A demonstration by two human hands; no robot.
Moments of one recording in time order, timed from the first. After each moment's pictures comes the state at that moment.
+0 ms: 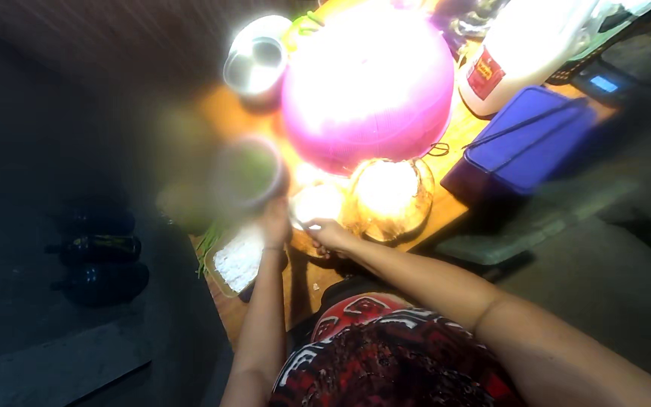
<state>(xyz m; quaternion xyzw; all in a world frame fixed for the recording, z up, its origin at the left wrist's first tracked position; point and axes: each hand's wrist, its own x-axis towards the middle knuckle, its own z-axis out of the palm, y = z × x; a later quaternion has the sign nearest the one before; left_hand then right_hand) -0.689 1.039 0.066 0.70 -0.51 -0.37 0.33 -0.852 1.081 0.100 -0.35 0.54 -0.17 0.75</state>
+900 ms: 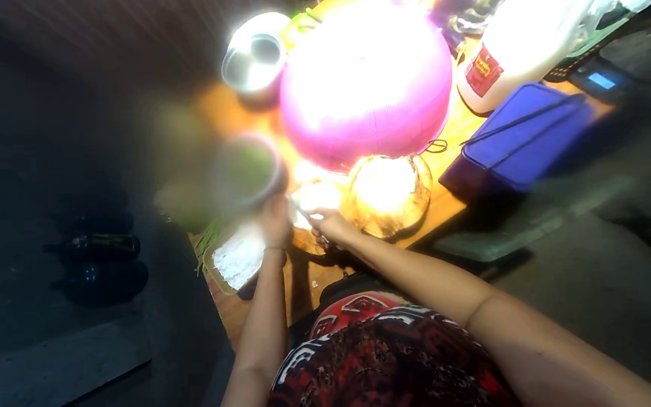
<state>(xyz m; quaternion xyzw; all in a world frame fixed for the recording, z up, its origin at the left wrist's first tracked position) -0.695 1.048 0.068 0.69 -0.55 -0.31 0.35 -0.859 1.080 0.097 -0.33 0.53 -0.24 0.74</state>
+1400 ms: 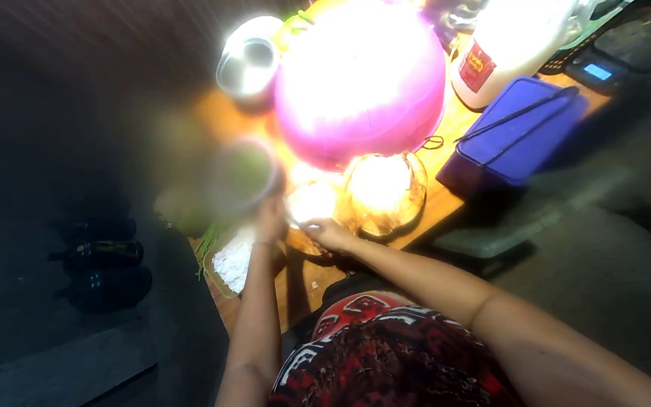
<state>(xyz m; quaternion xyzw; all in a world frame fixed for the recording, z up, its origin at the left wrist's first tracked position) -0.680 1.025 0.081 0.66 -0.67 -0.30 0.19 -0.864 1.087 0.081 -0.43 0.50 -0.19 0.73</state>
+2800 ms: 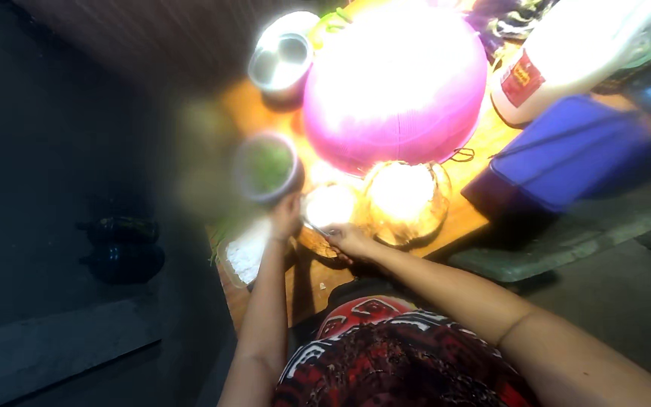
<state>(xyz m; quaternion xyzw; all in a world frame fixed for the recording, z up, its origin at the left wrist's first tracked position) -0.670 1.024 0.072 0.64 -0.66 -0.33 0.21 -0.876 1.088 0.084 -0.47 0.49 -0.15 0.72</state>
